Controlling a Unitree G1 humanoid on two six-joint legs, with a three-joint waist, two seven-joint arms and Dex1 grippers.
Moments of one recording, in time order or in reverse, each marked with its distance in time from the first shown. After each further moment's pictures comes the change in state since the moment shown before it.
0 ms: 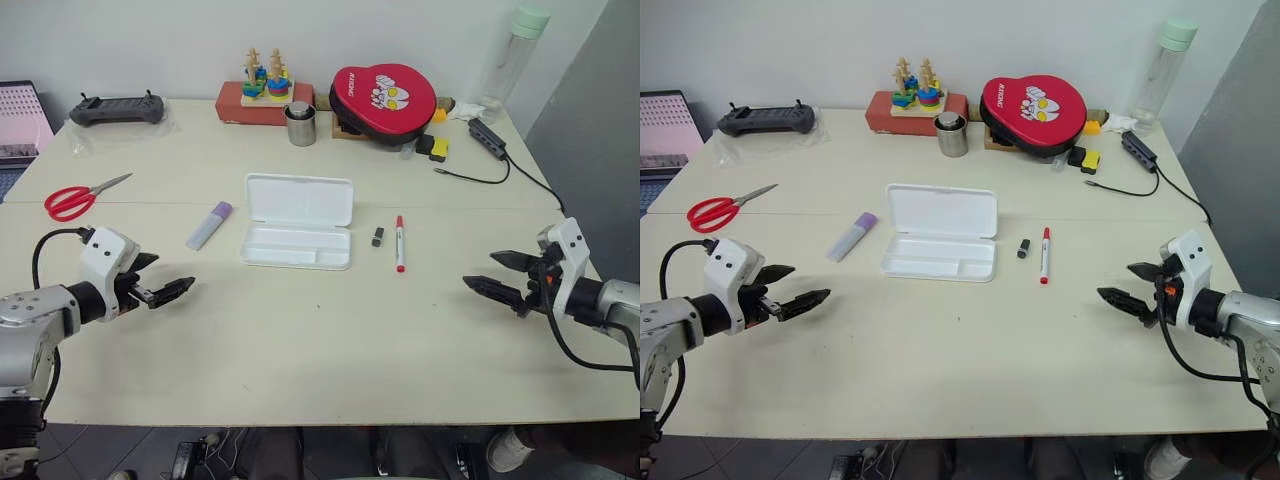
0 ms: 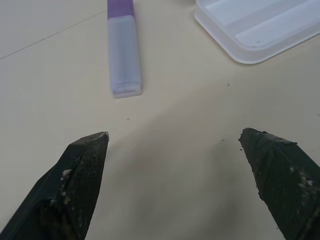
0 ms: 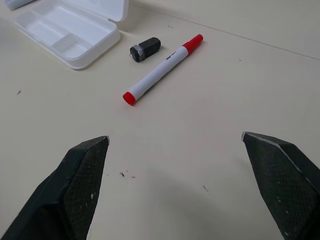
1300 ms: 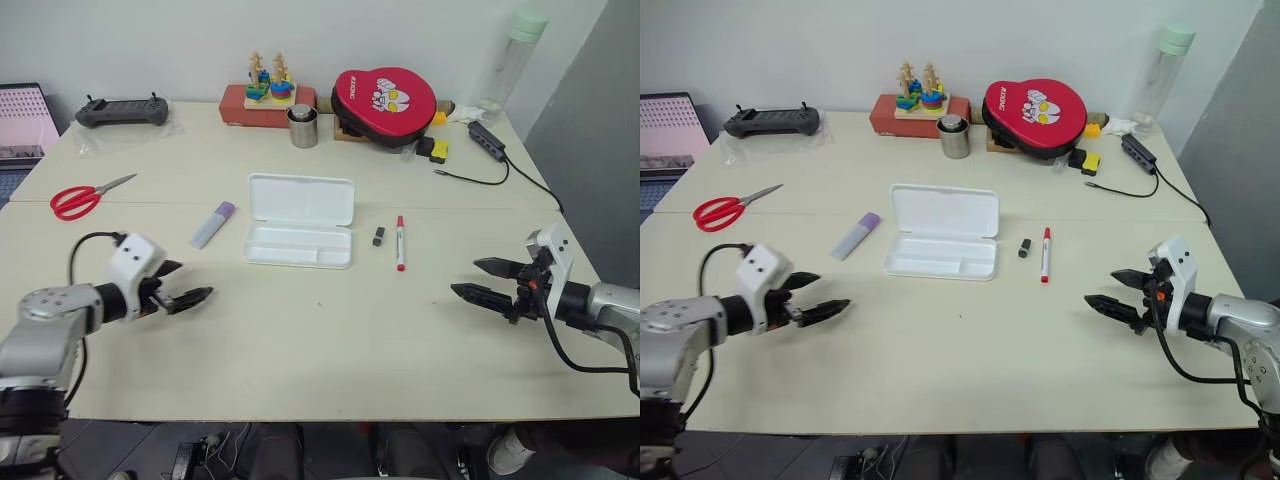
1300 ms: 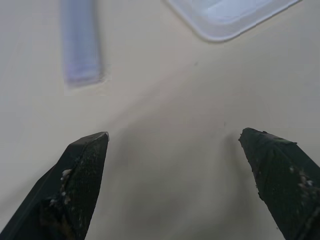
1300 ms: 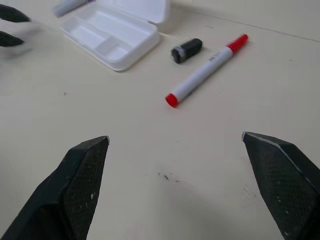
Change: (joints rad) left arm -0.135 -0.078 -0.158 0.059 0.101 -0.045 -0.106; right arm -0.055 0.041 0.024 -0.049 0.081 0.051 0.053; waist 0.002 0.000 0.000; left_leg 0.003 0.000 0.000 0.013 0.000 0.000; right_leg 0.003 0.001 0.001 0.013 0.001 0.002
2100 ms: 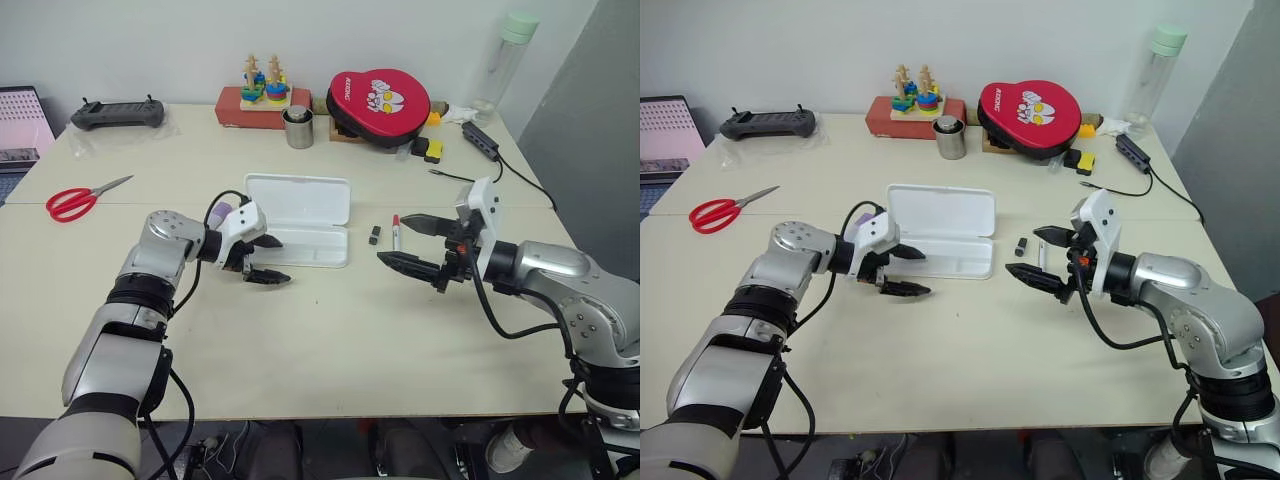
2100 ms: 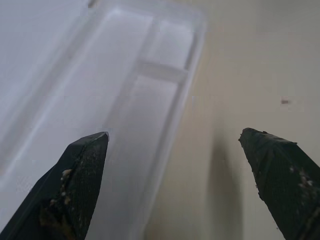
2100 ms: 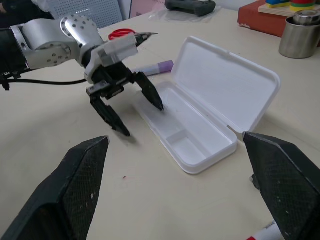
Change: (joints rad) left arm -0.627 -0.247 -0.353 0.707 0.259 -0.371 -0.404; right arm -0.279 0.200 0.222 -0.117 -0.018 0.025 -0.169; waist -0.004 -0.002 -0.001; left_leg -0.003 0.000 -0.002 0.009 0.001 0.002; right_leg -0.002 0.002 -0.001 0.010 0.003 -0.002
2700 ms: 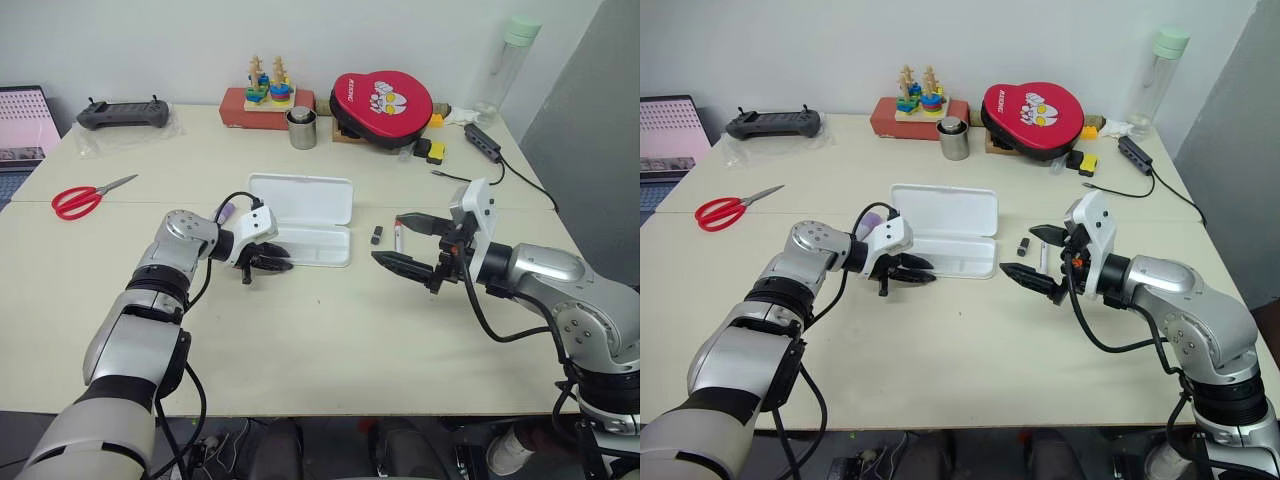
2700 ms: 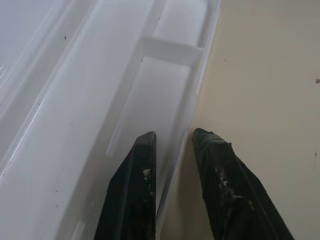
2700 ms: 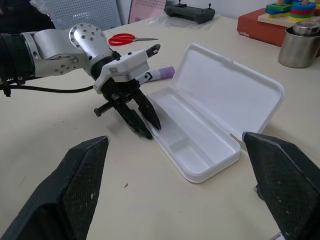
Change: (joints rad) left arm -0.093 -0.072 0.017 0.205 0.091 -0.168 0.061; right arm 0.013 0.015 -0.003 -0.038 -0.009 0.000 -0.035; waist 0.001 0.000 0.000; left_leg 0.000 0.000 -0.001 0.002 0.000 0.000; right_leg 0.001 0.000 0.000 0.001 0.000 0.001
